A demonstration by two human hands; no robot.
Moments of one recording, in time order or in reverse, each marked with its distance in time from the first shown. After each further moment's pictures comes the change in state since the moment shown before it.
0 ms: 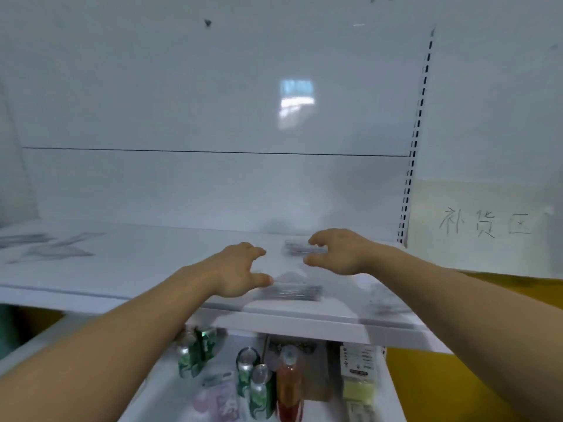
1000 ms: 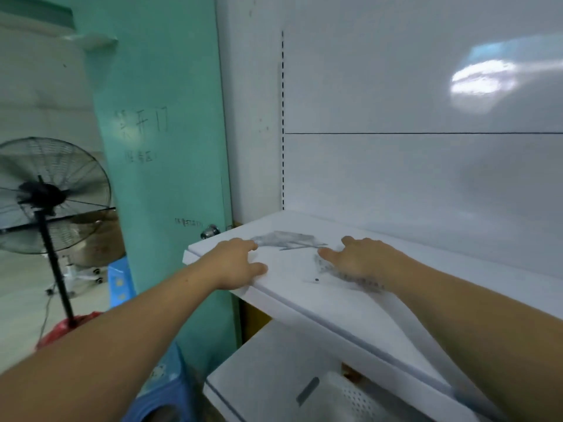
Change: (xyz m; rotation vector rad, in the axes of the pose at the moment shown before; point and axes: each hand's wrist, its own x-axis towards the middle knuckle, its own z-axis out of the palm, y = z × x) left_hand -0.143 -0.574 -0.092 0.002 0.180 -0.705; right_hand 0.360 -0.513 0.170 0.002 -0.114 -0.135
